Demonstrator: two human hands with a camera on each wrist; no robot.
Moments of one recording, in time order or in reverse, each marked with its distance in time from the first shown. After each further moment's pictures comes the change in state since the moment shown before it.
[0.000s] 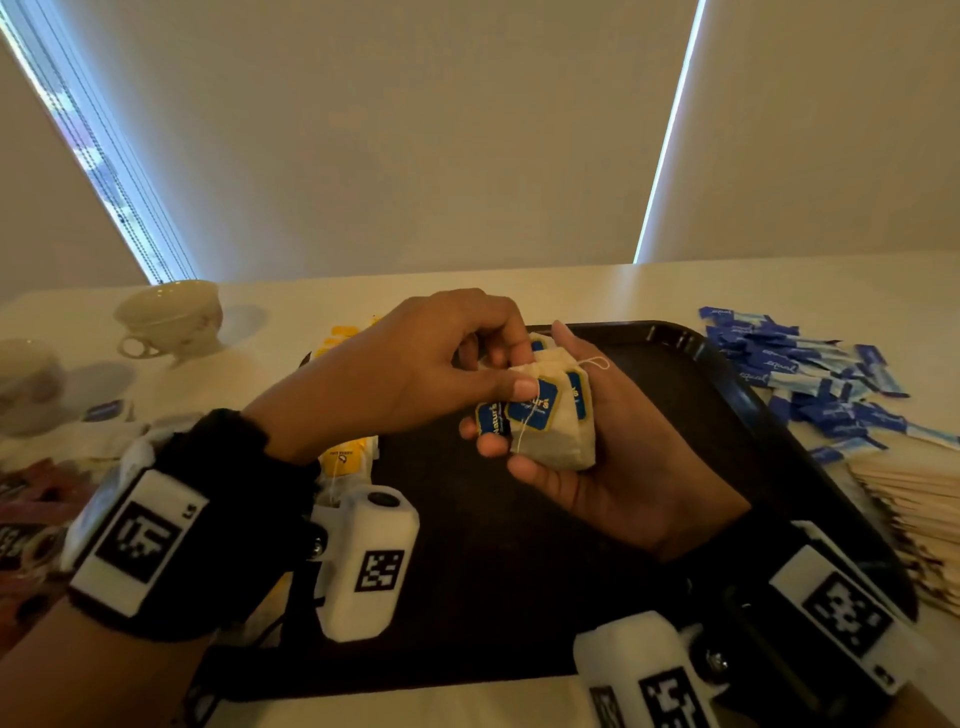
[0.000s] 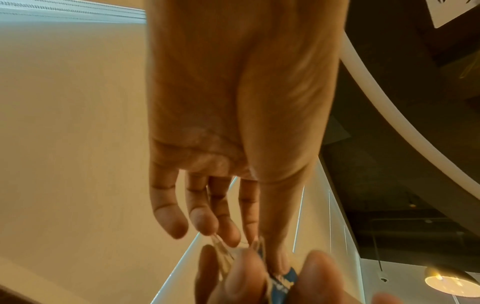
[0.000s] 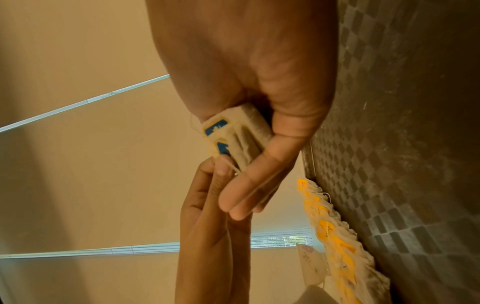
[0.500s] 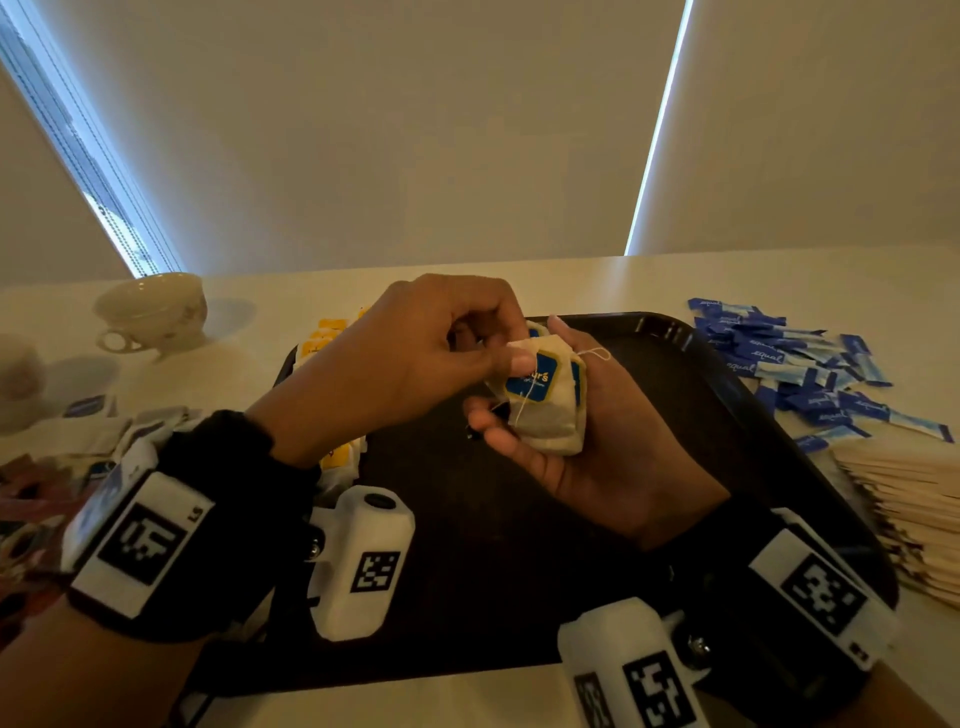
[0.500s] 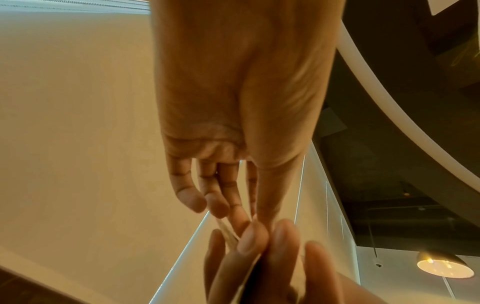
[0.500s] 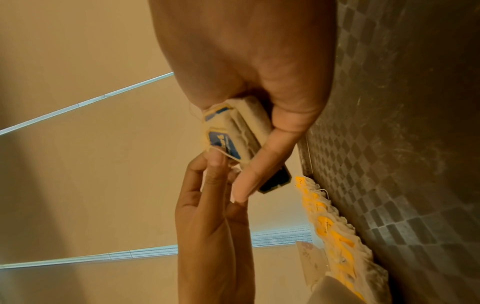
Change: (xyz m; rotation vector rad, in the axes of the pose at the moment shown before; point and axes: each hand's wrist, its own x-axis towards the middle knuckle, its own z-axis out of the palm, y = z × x) left_hand 0.003 0.003 0.009 -0.021 0.131 0.023; right_hand -0.001 0.002 0.004 0.102 0.101 -0.039
